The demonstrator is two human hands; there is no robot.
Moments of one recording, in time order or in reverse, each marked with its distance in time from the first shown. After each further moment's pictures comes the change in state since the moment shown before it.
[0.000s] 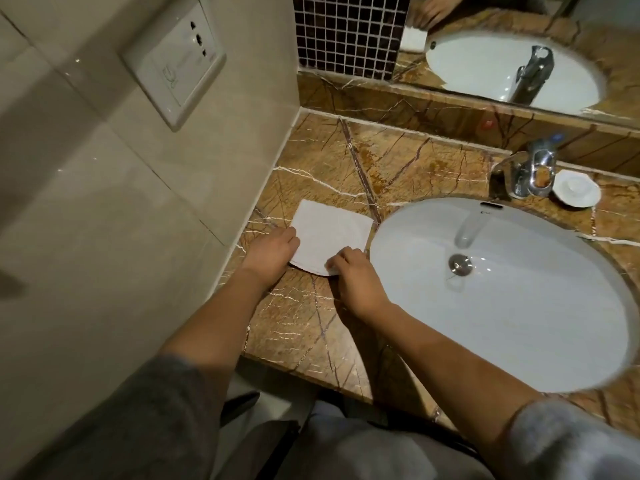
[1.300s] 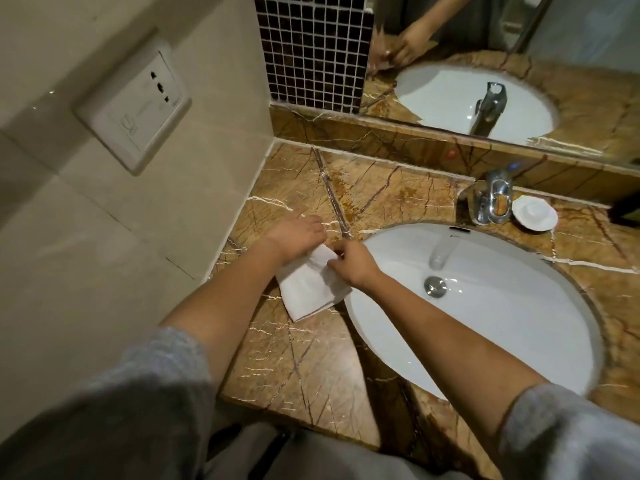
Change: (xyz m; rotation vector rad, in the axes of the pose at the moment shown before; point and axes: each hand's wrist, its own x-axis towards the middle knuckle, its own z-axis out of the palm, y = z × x) left_hand 0.105 0.028 -0.057 0.221 0.121 0.358; right_hand 0.062 0.040 -0.067 0.318 -0.152 0.365
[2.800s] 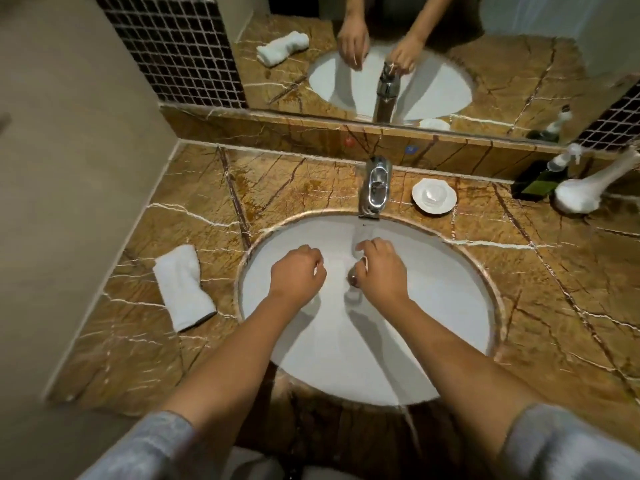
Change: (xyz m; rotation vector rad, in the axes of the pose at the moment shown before) left_hand 0.119 0.206 -0.033 -0.632 0.139 -0.573; right_hand -0.075 0.208 -0.116 -0.214 0.440 -0.004
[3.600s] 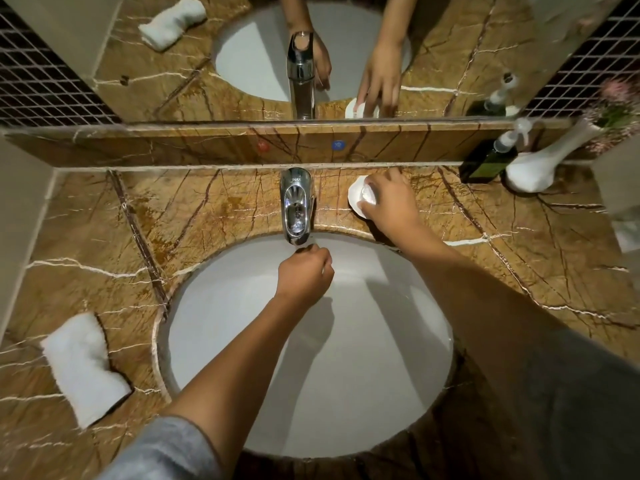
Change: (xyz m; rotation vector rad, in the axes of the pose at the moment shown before) left_hand 0.103 0.099 0.071 0.000 -0.213 0.110; right_hand 0.146 0.137 -0.067 0.027 0.003 0.222
